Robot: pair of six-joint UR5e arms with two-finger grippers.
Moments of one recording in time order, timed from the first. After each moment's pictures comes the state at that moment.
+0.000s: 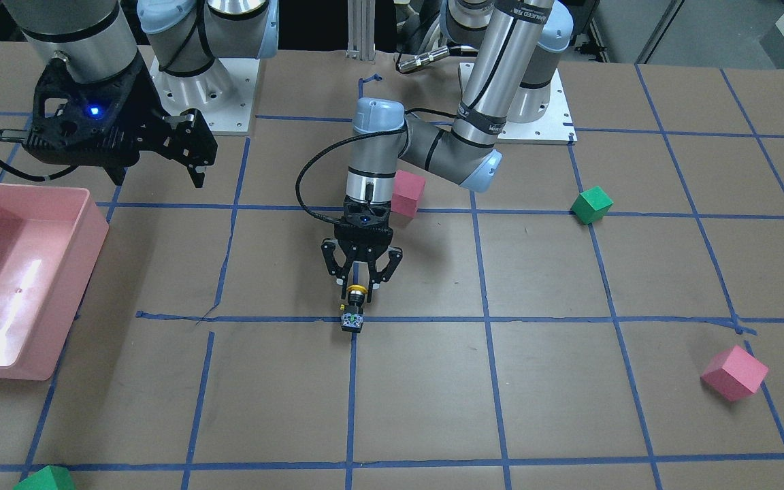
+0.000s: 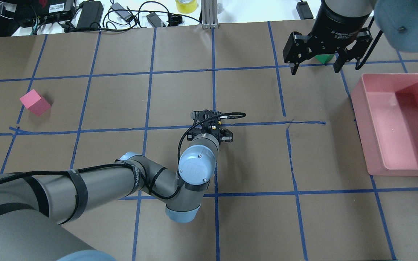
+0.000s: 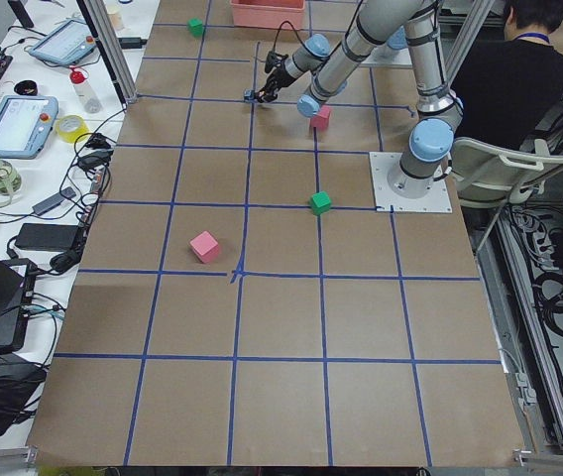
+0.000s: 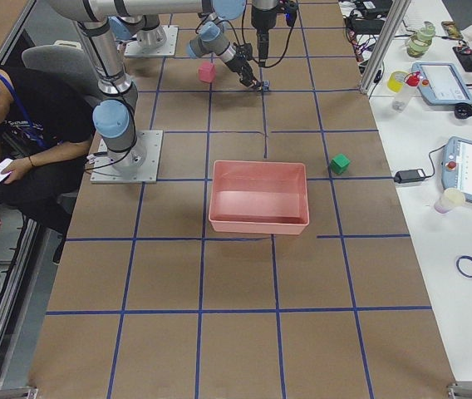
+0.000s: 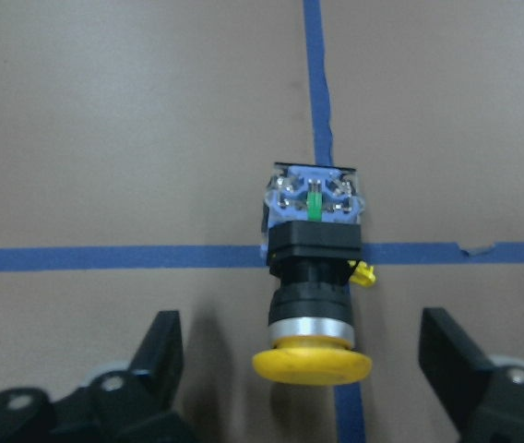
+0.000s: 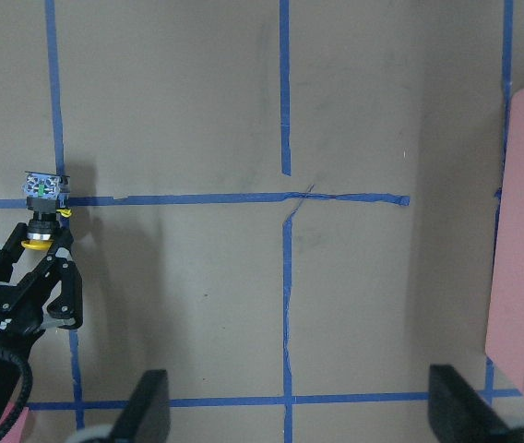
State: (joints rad) left arm -2.07 -2.10 -2.12 0.15 1.77 -0.33; right arm 1.60 -1.53 1.50 -1.57 -1.59 0.04
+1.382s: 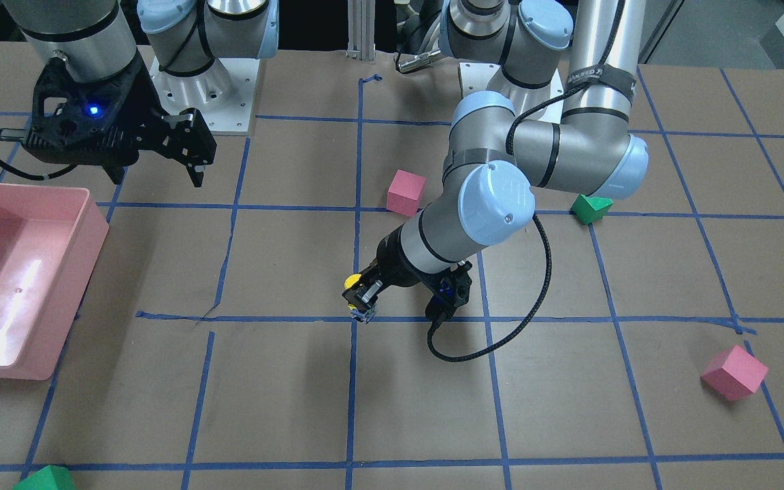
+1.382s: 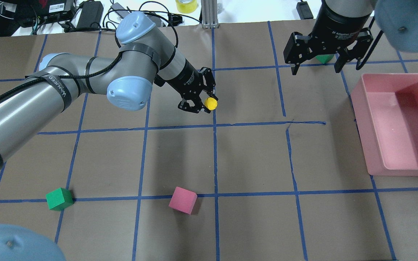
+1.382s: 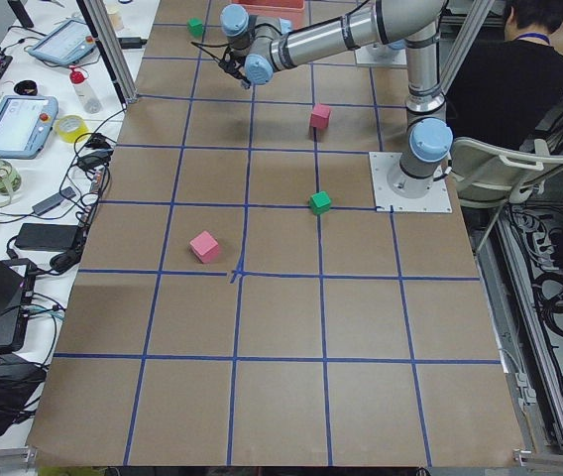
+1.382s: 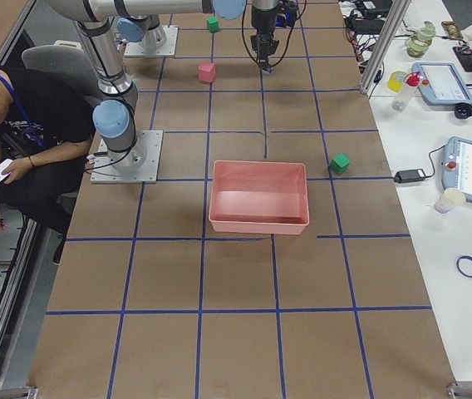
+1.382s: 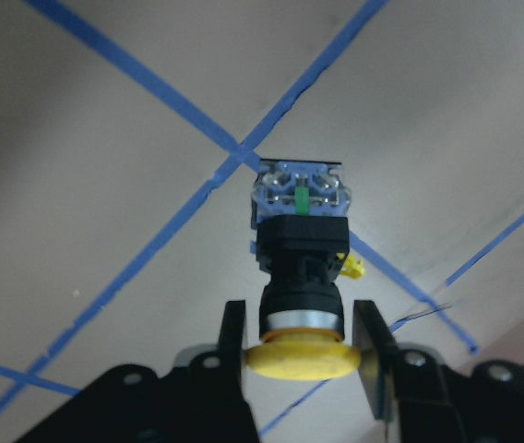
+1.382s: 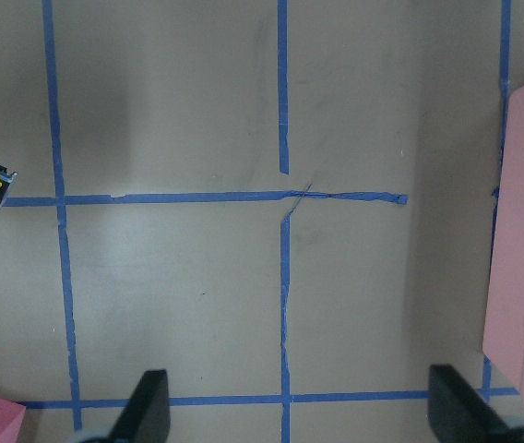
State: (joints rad) left arm -1.75 -1.99 -1.63 -1.09 1.06 -1.21; right arm 1.60 -1.53 1.50 -1.56 -1.59 0.04
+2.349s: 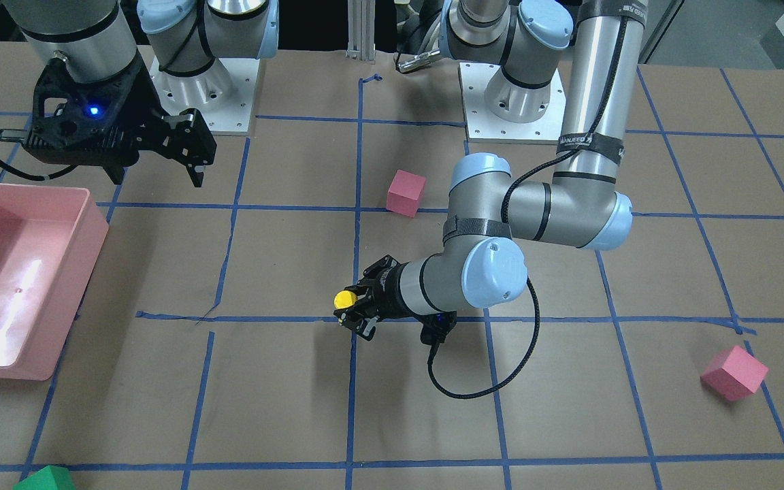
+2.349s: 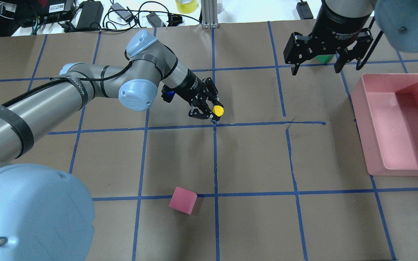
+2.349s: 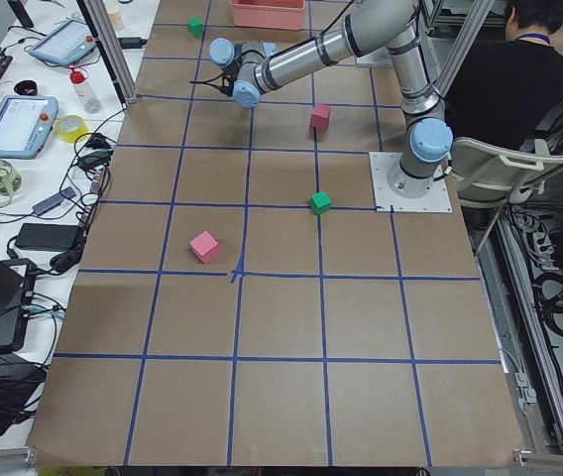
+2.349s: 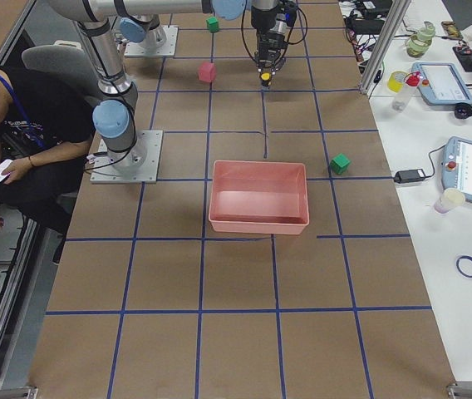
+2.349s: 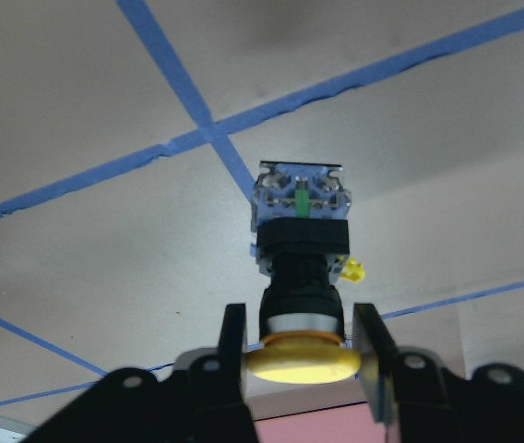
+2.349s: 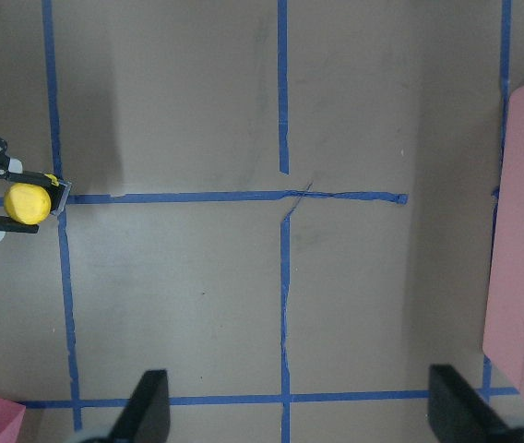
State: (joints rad) left arm -1.73 -2.11 -1.64 -1.10 0.92 -1.33; right arm 1.60 -1.53 1.50 -1.56 -1.59 0.04
